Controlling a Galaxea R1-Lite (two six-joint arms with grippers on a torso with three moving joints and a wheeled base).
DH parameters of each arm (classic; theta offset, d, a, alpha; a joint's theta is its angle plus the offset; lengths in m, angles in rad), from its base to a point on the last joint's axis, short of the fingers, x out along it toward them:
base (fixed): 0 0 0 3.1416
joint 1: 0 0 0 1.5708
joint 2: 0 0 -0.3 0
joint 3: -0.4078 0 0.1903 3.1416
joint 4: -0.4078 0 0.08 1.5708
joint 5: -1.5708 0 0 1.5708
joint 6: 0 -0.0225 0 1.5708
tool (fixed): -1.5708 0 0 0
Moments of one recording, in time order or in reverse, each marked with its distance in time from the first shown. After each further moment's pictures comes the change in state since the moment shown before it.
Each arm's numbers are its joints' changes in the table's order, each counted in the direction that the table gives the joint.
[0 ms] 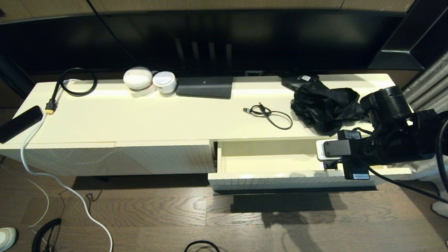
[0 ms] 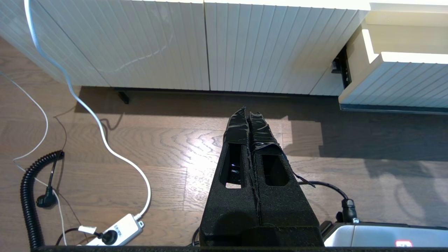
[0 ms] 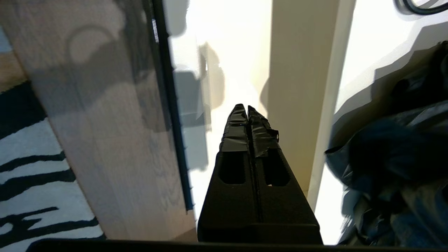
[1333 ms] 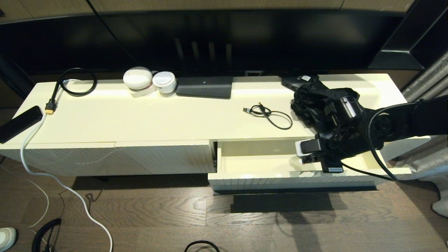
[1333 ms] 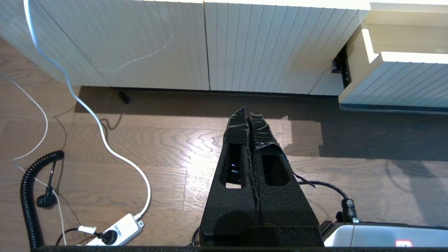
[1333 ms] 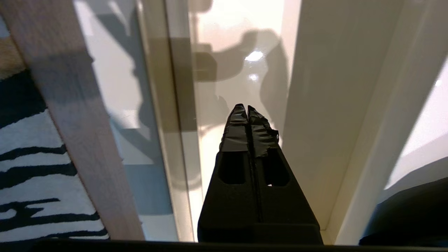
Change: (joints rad) left arm 0.000 0.000 0.000 0.000 0.000 0.000; right arm 0.026 0.286 -0.254 -0.096 0.004 0.035
